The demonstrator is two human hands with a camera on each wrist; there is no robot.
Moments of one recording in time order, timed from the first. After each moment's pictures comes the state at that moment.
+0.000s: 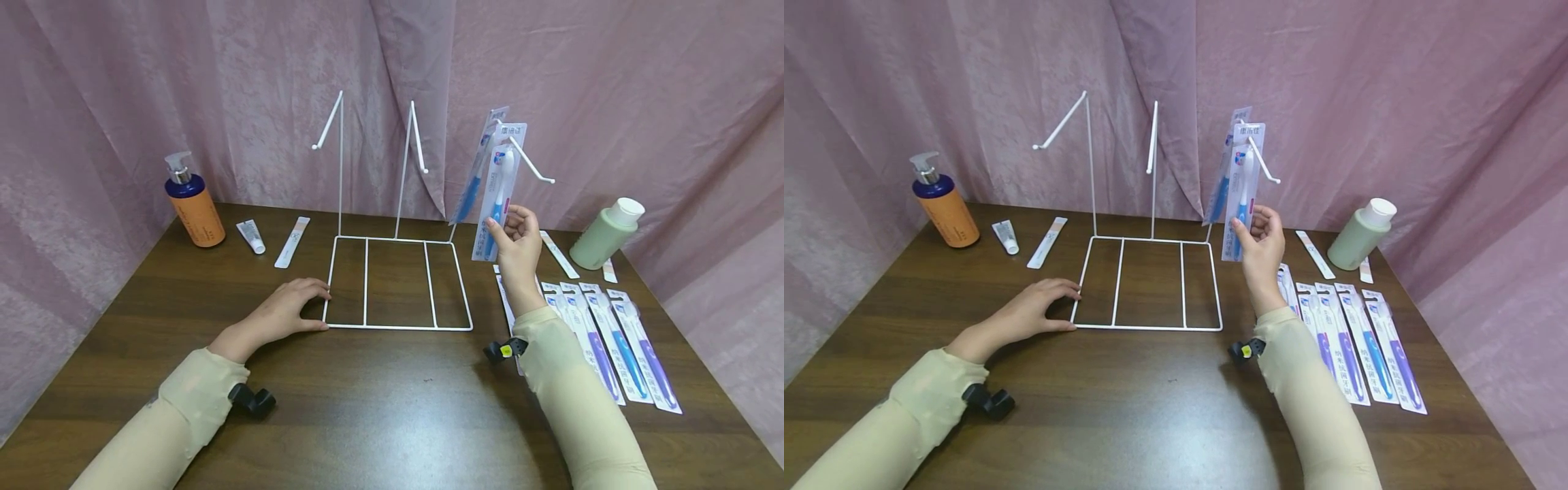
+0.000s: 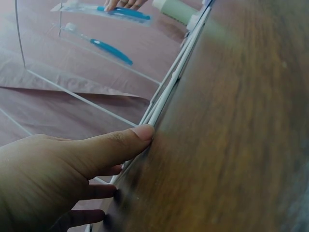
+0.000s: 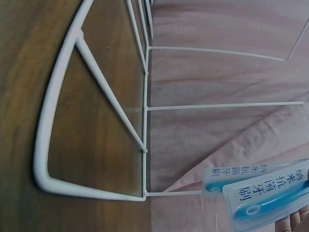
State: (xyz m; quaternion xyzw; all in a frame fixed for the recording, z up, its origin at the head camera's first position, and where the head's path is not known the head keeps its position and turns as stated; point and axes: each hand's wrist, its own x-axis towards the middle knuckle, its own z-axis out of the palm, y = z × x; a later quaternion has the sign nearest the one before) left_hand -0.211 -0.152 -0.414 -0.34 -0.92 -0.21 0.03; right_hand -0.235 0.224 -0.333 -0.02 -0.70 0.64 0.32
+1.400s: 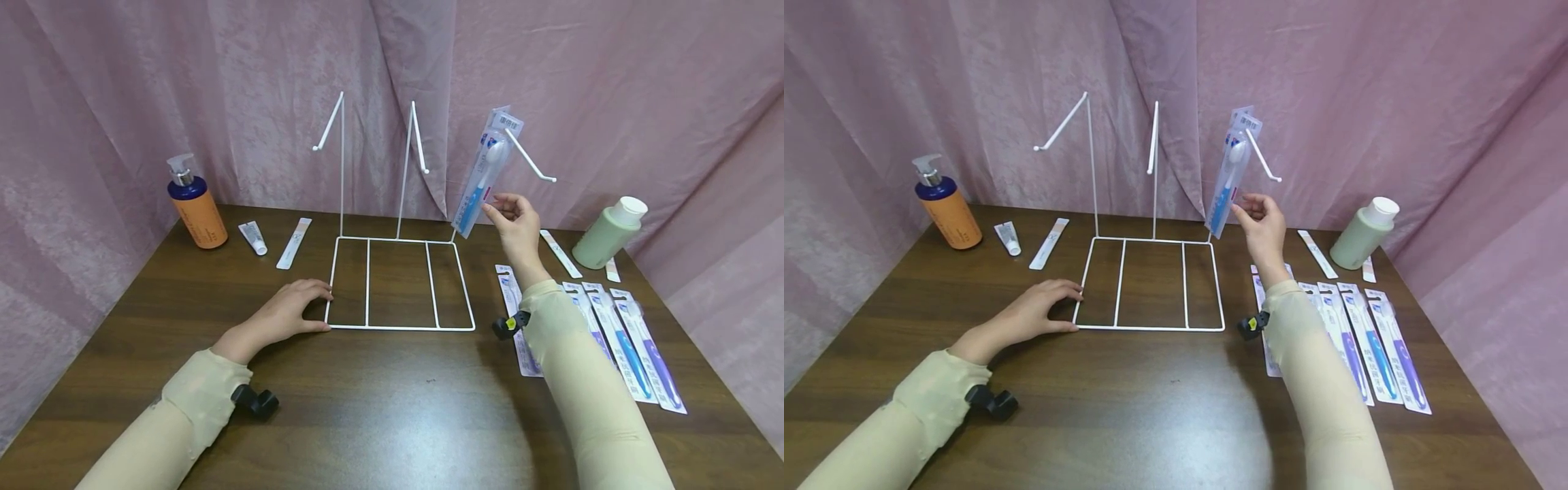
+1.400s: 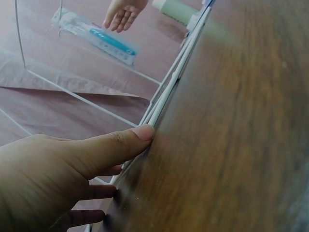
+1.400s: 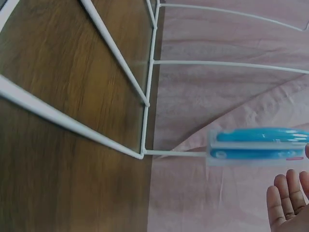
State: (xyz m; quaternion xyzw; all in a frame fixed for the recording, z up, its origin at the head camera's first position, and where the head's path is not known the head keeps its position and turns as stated) left_hand -0.210 -0.151 -0.413 -0.33 -0.92 -0.21 0.02; right_hand -0.253 0.230 -0.303 -0.01 -0.77 0.59 0.25
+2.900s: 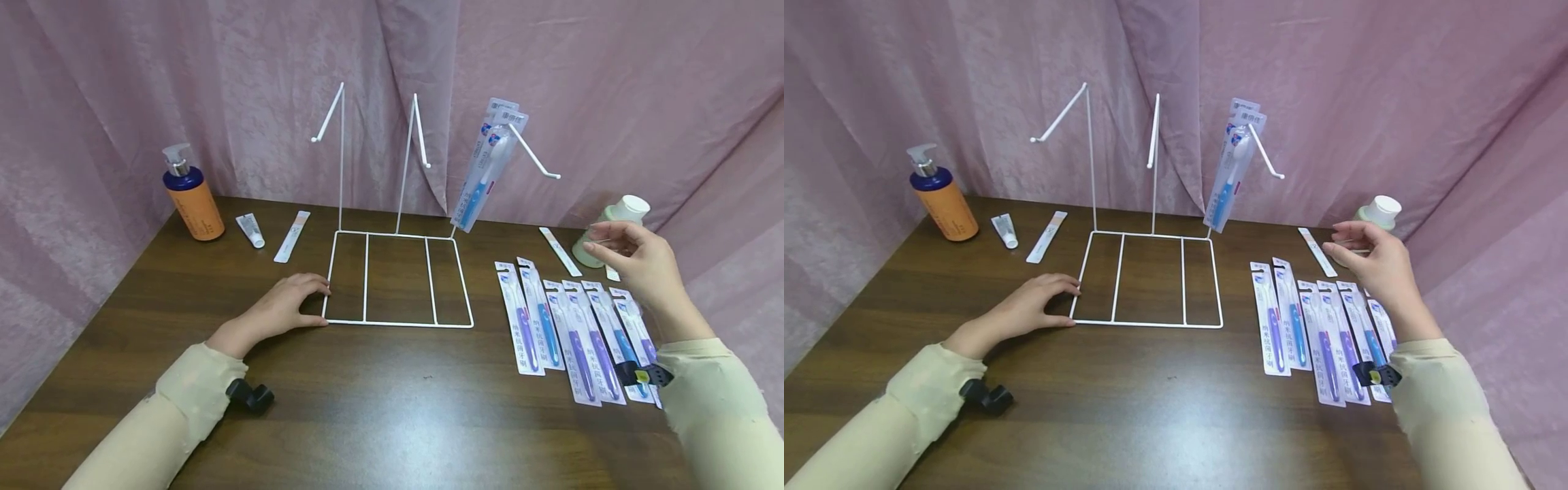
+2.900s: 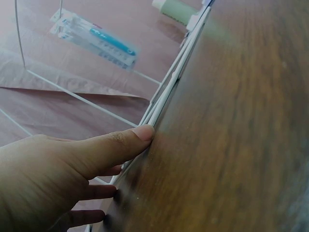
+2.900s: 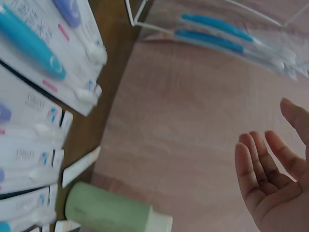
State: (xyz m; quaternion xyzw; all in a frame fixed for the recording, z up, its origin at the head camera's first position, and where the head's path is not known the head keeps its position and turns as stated) left_hand -0.212 -0.151 -0.413 -0.34 -0.92 -0.21 0.02; right_hand -0.165 0.368 -0.275 0.03 -0.91 0.37 0.18
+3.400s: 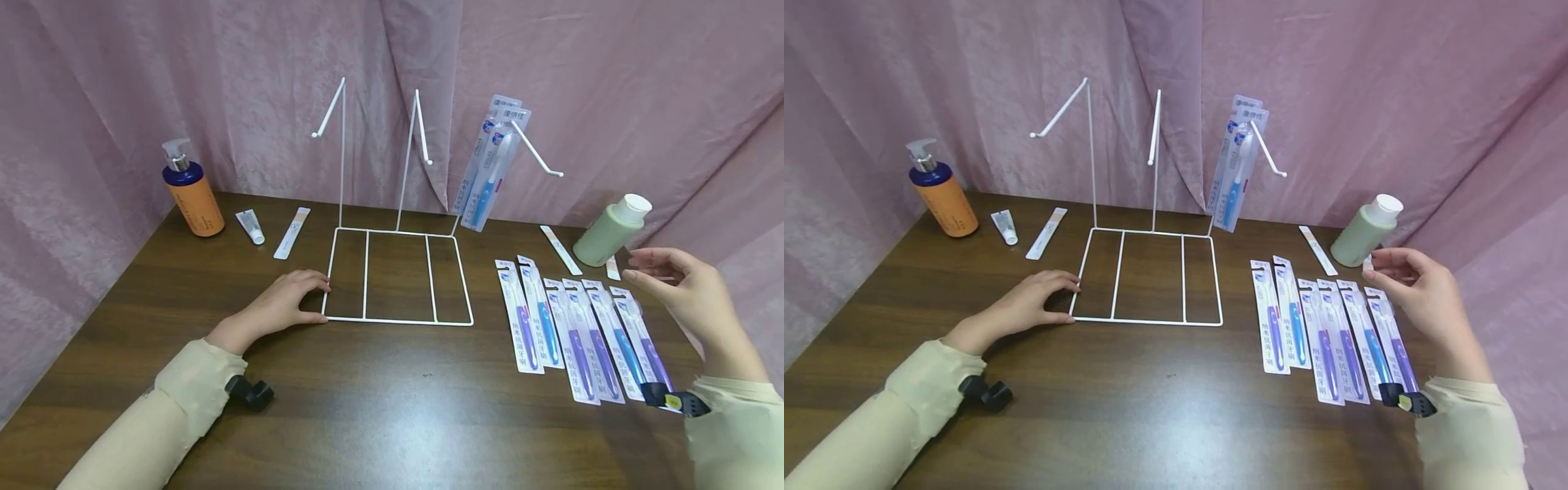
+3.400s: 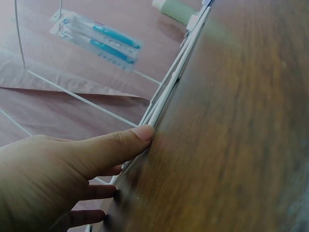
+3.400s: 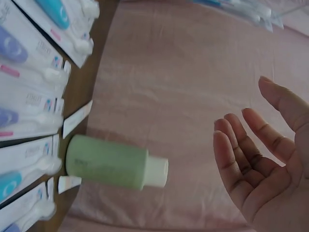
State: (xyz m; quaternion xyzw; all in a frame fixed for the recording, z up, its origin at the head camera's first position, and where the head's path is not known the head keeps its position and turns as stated) left_hand -0.212 -0.151 -0.413 -0.33 -0.92 -0.21 0.02; right_hand -0.124 0.410 -0.281 0.01 -0.93 0.34 0.16
